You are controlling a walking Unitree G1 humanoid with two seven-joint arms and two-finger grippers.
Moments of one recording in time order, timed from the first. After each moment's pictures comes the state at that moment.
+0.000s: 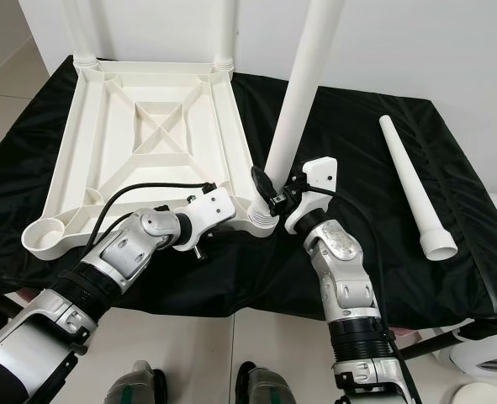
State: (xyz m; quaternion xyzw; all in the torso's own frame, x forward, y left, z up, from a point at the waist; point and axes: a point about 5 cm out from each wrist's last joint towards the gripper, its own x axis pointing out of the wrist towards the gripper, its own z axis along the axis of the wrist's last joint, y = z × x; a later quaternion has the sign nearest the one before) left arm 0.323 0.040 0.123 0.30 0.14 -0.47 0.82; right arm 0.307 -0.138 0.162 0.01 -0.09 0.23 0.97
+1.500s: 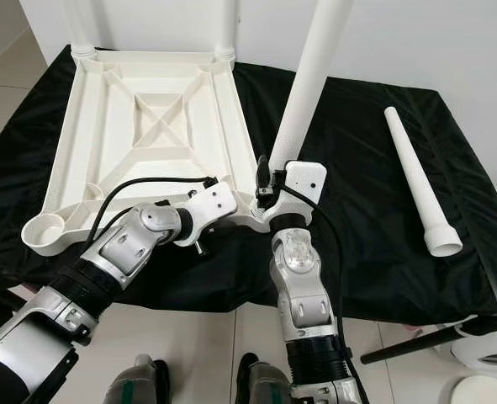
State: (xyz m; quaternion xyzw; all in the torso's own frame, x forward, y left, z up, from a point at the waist) left arm 0.324 0.039 0.133 0.30 0.14 -0.48 0.81; right arm 0.292 -0.109 0.173 0.04 -0.13 0.00 0.99
